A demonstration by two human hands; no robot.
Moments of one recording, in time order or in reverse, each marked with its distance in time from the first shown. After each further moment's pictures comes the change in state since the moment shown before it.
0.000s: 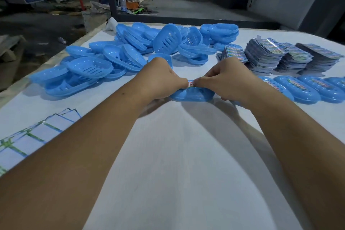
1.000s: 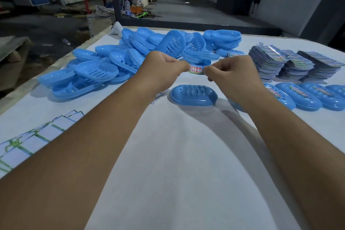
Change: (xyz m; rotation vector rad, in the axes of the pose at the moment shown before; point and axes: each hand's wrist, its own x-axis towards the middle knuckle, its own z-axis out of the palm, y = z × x) left_hand -0.005 0.010 -0.013 -0.454 0.130 -0.054; right_hand 0.003 -0.002 0.003 0.206 0.239 -0.137
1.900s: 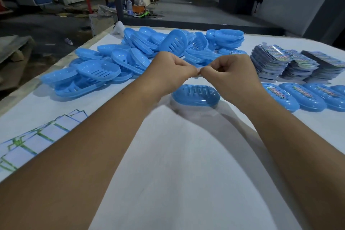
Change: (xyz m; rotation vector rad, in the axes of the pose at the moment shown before) left_hand -0.005 0.000 0.001 0.071 -0.114 0.109; right_hand -0.006 -0.007 0.009 0.087 0.006 -0.066
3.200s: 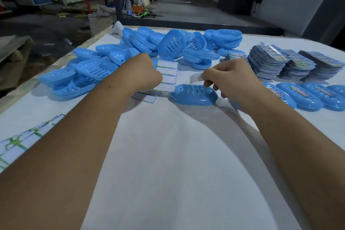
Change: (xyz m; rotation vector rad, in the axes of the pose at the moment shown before) left_hand 0.024 -0.024 -0.036 0.592 0.055 -0.136; right_hand 0.006 0.007 -0.007 0.044 -0.151 0.220
